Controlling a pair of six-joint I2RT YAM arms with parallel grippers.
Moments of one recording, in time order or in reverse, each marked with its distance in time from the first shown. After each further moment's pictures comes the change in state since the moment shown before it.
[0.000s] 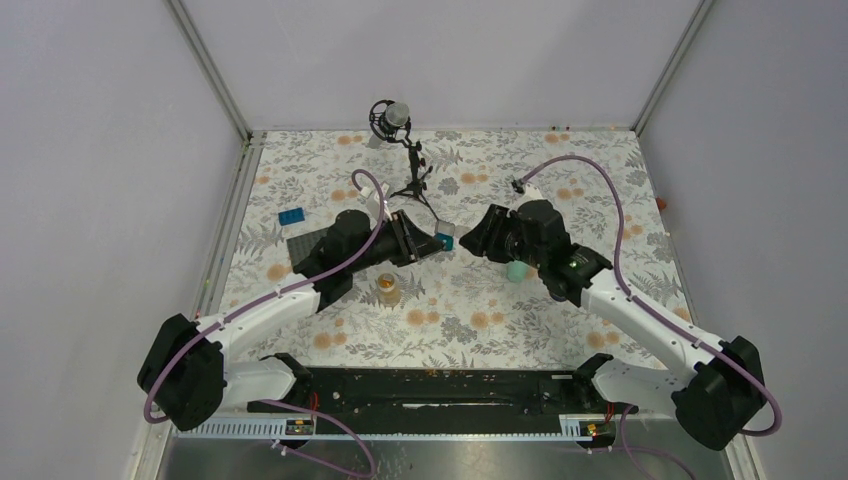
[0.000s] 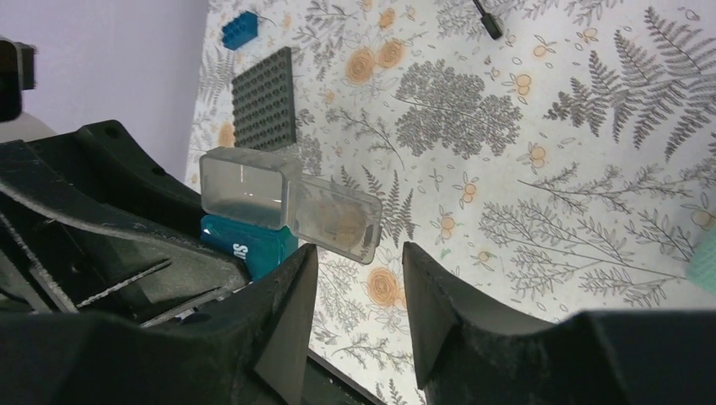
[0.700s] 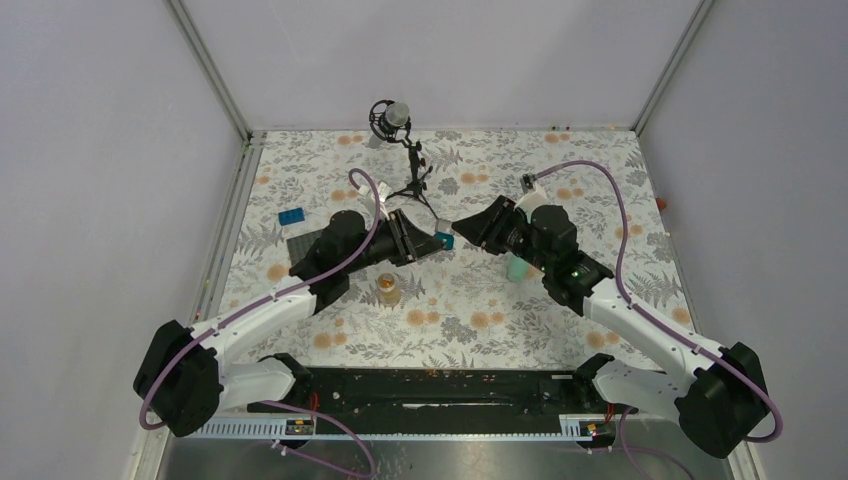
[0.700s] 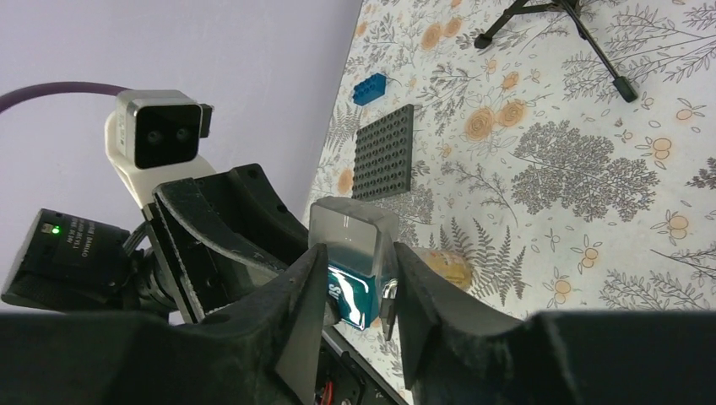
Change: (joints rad) left arm 0.005 -0.032 -0.002 0.016 0.032 -0.008; right arm -0.016 -0.051 -0.115 0.358 -0.081 0.164
